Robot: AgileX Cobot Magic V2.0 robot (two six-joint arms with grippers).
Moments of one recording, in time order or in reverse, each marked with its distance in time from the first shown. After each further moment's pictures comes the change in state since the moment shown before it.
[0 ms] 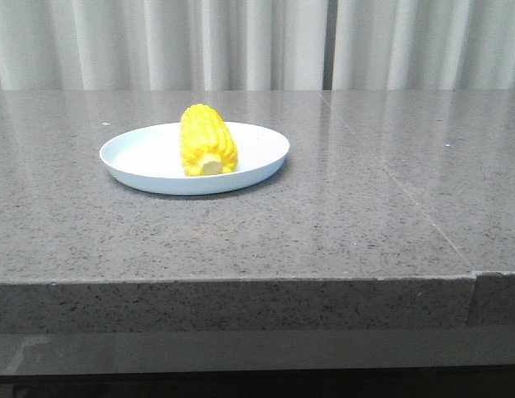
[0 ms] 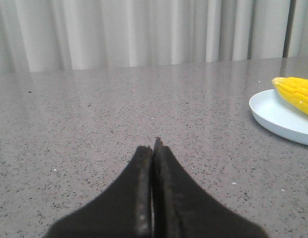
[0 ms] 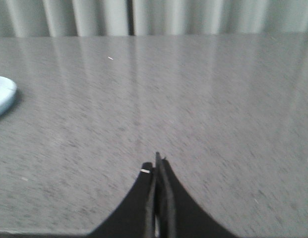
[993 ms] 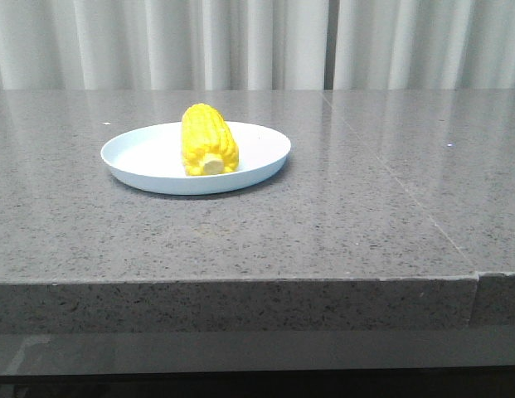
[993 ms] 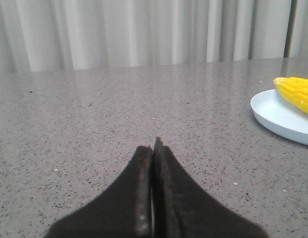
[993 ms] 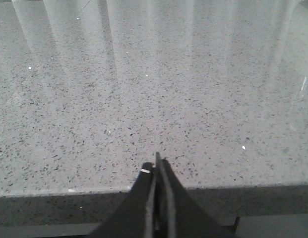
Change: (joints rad) left arm 0.000 0.000 0.000 0.000 0.000 0.000; right arm -0.062 -0.028 0.128 0.000 -0.029 0.000
